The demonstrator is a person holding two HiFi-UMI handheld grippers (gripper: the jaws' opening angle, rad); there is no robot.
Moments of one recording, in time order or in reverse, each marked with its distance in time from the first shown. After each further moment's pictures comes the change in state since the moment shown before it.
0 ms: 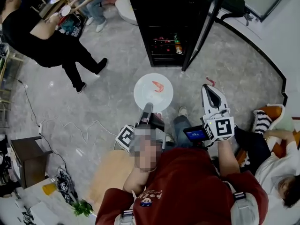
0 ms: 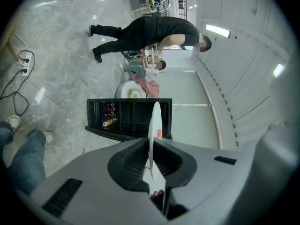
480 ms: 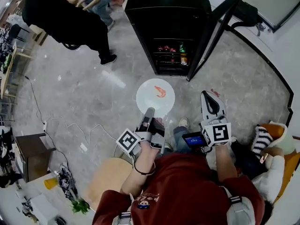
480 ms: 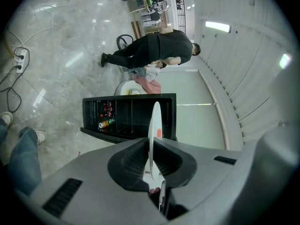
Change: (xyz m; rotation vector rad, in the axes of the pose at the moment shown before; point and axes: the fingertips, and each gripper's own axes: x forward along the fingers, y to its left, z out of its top) left arm 0.102 -0.011 -0.005 0.005 -0.028 0.045; right arm 0.088 -0.072 -0.020 0.046 0.026 0.057
